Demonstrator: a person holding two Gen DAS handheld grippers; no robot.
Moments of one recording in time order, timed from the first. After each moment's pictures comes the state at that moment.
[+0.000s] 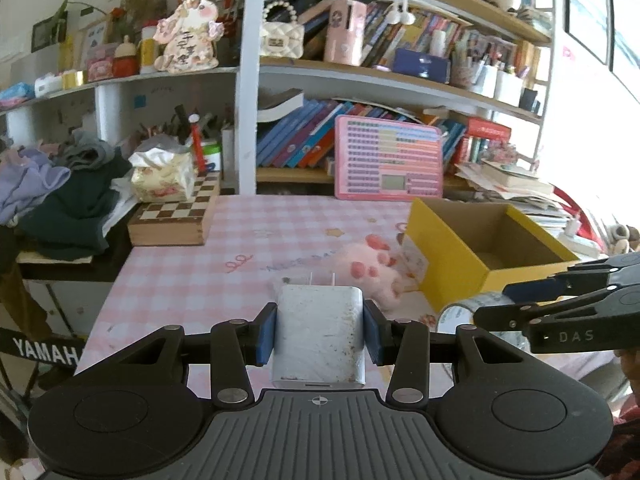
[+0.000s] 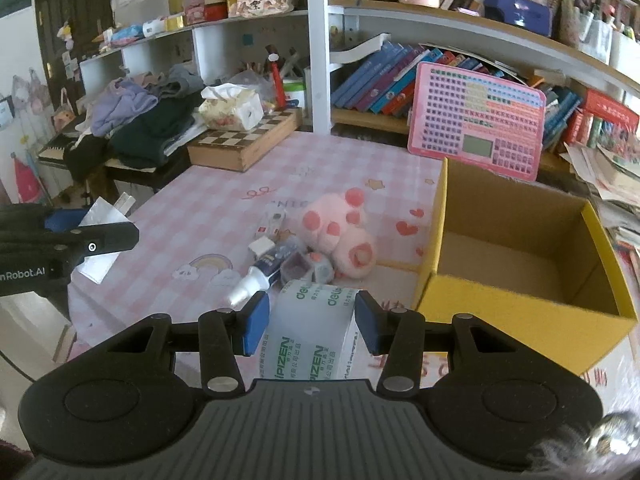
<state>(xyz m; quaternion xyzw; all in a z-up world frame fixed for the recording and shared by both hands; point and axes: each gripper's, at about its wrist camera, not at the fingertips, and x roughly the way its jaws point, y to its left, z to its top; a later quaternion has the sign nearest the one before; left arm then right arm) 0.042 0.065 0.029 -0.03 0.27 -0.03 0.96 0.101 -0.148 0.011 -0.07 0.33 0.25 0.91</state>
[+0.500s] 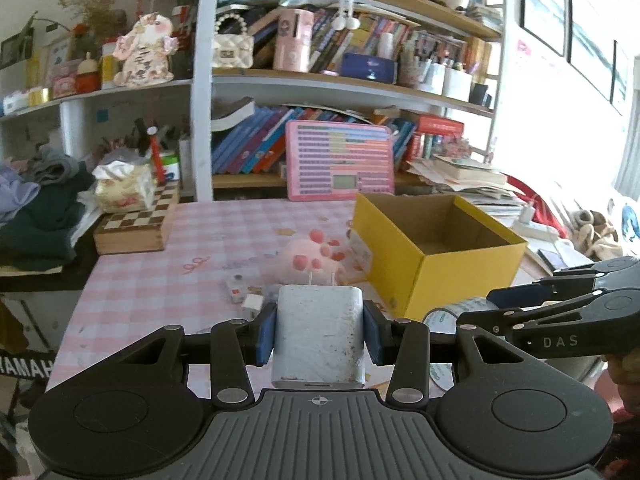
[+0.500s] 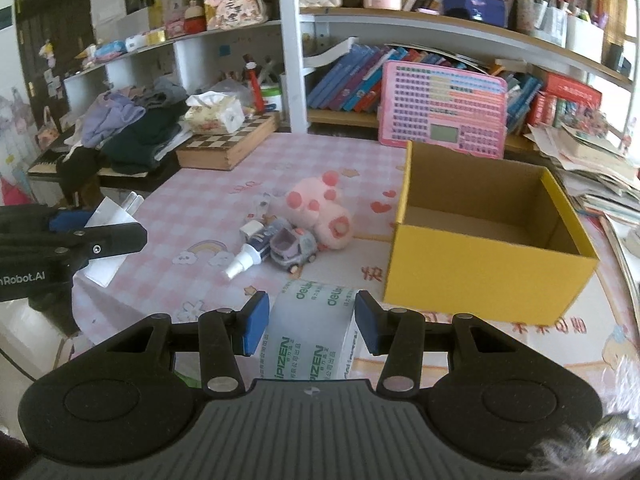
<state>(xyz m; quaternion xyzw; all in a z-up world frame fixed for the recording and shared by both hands) 0.013 0.036 0.035 -0.02 0.26 -0.09 0.96 0.049 -0.177 0.012 -0.04 0.33 0.21 0.92</state>
